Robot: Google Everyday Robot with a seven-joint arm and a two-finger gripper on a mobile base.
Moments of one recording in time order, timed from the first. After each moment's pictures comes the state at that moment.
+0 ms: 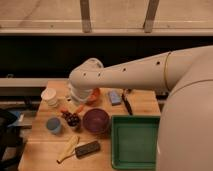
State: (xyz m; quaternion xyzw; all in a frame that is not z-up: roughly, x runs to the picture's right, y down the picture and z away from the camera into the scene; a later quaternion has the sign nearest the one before) arm -0.126 0.072 0.708 -0.29 -0.07 0.32 0.90
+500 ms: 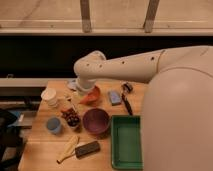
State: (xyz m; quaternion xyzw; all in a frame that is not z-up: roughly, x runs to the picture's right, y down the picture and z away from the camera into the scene) arm -0.101 0.019 0.762 -0.28 -0.04 0.35 0.89
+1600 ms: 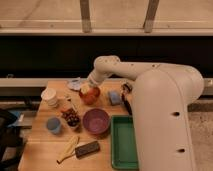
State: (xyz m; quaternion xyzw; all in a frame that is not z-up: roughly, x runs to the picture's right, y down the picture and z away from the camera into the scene) arm -0.086 -0.015 0.870 -0.29 -0.12 0.42 0.85
